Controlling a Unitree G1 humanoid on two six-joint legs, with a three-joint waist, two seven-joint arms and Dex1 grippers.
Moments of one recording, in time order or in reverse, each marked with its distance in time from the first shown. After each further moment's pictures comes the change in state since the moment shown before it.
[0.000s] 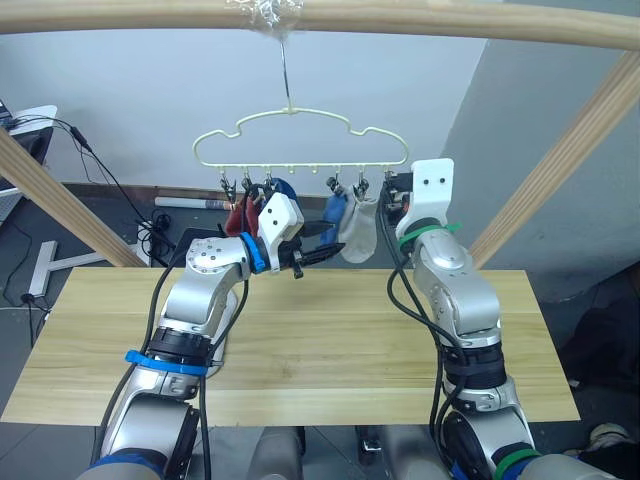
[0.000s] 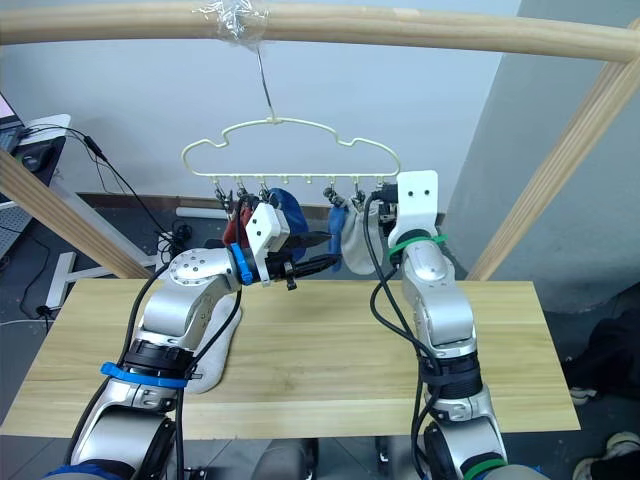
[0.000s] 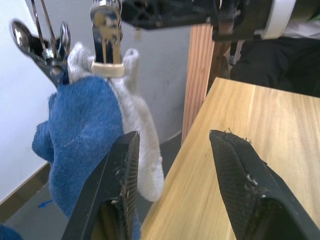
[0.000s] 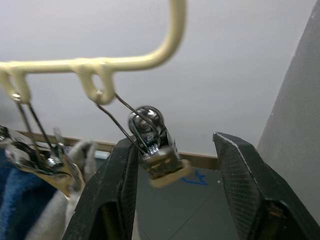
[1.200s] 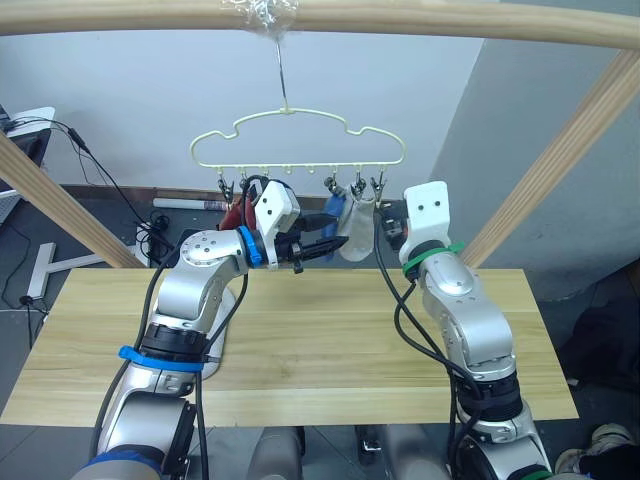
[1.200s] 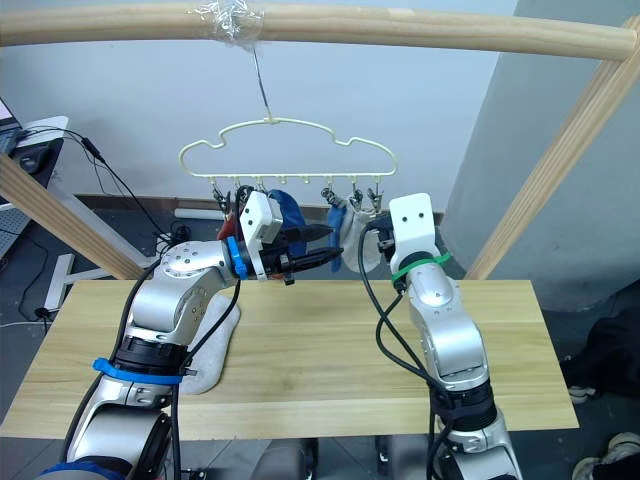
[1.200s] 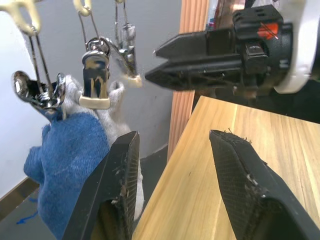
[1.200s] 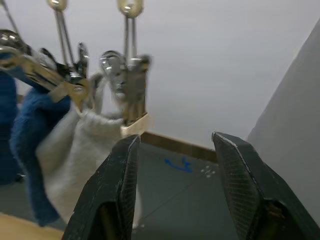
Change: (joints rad) left arm -0.020 0.011 0.017 -0.055 -0.079 0.078 -0.011; right arm 0.110 -0.010 0.116 -0.167 -0.056 0.107 0.055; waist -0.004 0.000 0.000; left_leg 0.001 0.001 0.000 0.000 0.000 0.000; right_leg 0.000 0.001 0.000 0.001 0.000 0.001
